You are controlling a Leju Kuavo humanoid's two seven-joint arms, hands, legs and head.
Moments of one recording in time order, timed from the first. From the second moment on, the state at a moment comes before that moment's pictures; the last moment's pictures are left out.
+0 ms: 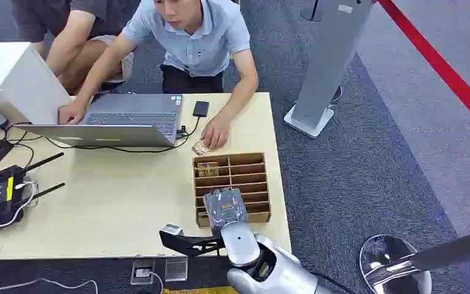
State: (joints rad) left arm -0.12 -0.01 -1.34 -0.20 1.21 0.26 0.00; right arm -0.43 0.09 0.99 -1.28 1.16 0.28 0.70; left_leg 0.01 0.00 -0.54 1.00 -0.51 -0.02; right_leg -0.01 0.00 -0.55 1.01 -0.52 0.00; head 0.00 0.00
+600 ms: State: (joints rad) left arm -0.12 -0.01 -1.33 -0.20 1.23 0.28 -0.02; right arm -0.44 0.09 0.99 -1.27 1.12 0.26 0.70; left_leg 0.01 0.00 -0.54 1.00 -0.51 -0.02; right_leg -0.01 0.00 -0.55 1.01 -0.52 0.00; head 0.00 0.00
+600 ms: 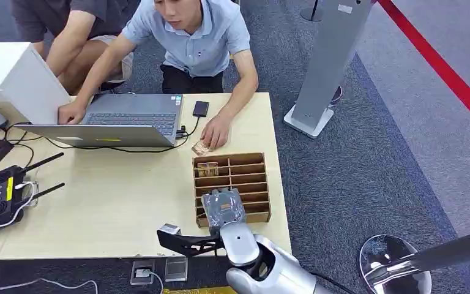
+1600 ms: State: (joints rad) left arm -0.11 0.00 -1.31 -0.20 1.24 0.27 -0.02; right arm -0.27 -0.09 0.74 -1.91 0.91 -0.03 0.70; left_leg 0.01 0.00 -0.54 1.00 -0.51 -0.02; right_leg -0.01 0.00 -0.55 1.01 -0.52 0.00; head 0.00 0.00
